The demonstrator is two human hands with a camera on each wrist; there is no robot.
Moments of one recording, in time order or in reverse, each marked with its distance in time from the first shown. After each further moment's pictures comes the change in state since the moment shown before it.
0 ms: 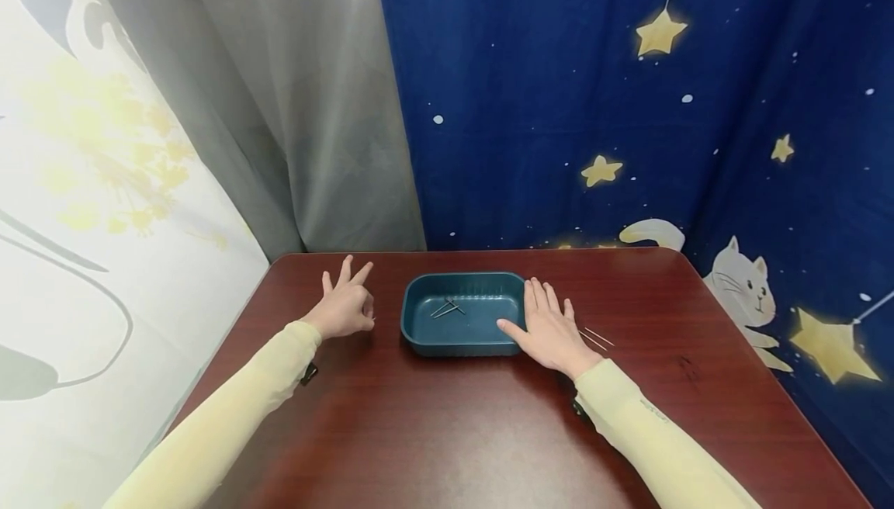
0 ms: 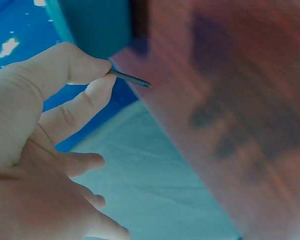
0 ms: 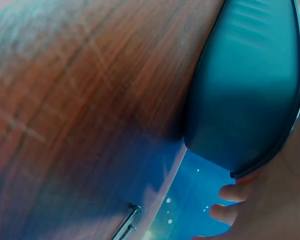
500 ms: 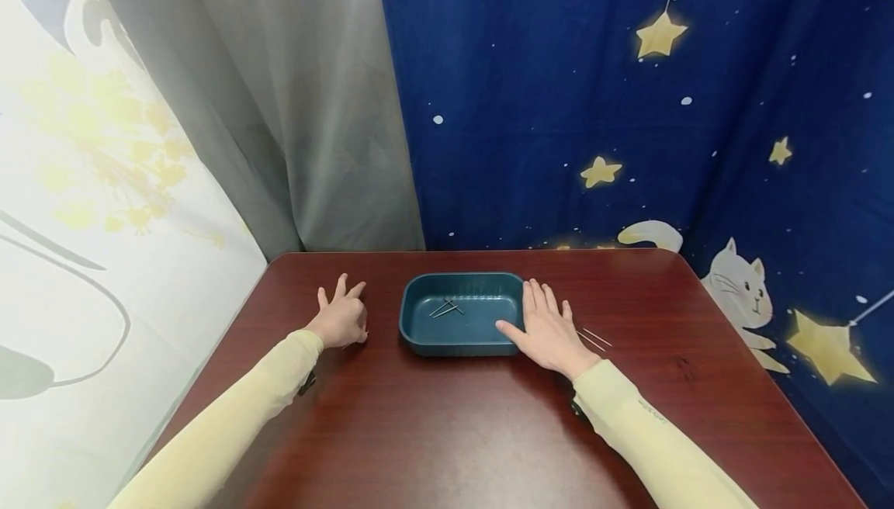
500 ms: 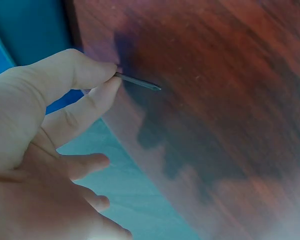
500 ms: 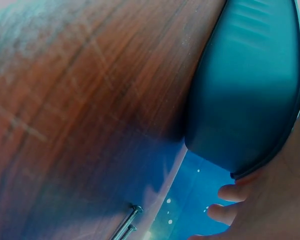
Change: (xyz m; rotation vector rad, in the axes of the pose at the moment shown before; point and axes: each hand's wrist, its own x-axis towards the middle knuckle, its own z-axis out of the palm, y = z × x) left_hand -0.004 -0.017 0.031 0.026 -0.085 -0.089; right_hand 0.001 -0.001 0.000 0.004 -0.014 0.006
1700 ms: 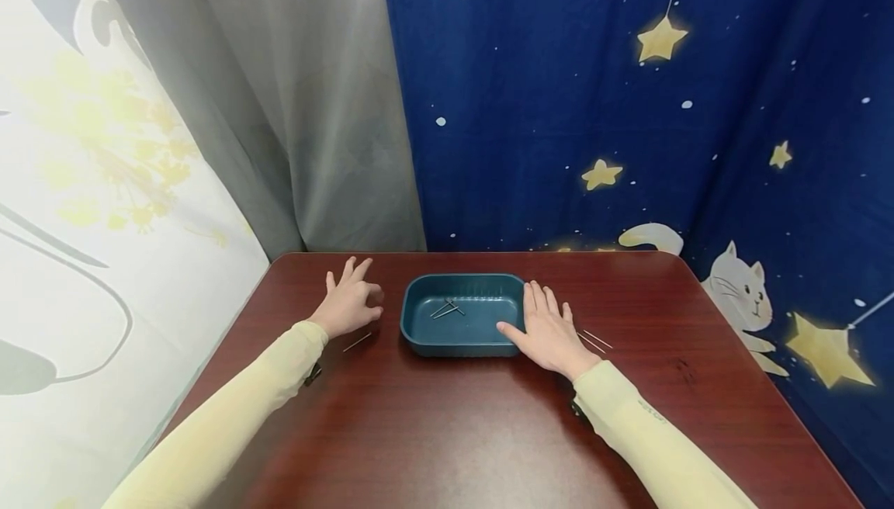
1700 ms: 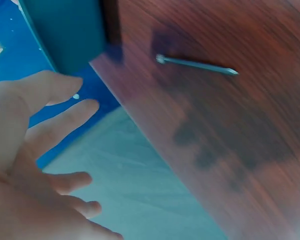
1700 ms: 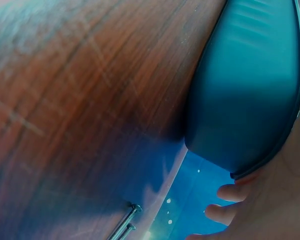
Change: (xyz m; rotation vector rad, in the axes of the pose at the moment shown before) left_hand 0.011 0.013 -0.018 -0.080 0.226 0.073; right_hand 0.000 0.001 0.001 -0.004 0.001 -0.007
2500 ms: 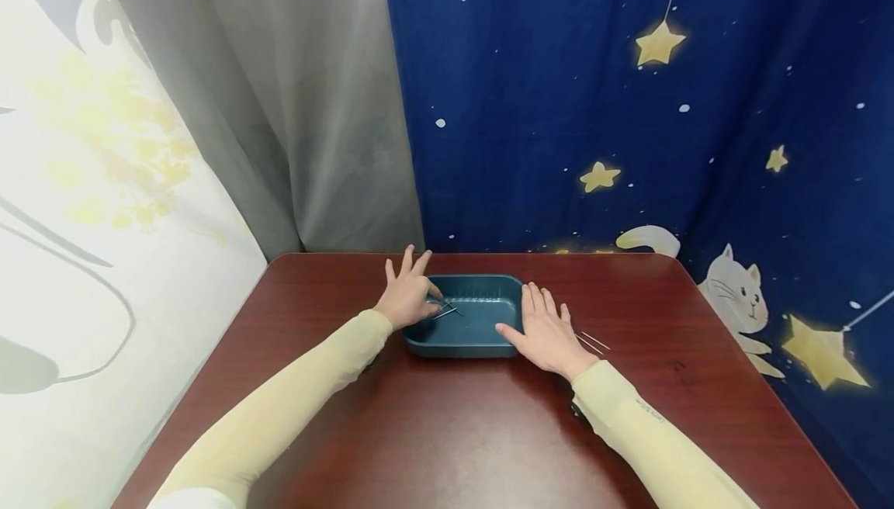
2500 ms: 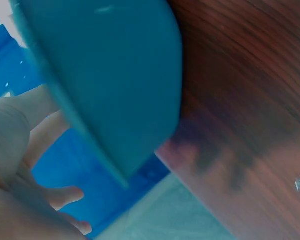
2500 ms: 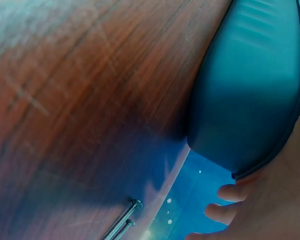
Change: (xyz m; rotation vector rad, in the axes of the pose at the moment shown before) left_hand 0.050 0.086 0.031 0.108 0.010 0.091; right_hand -0.001 -0.002 -0.002 -0.005 -0.016 0.003
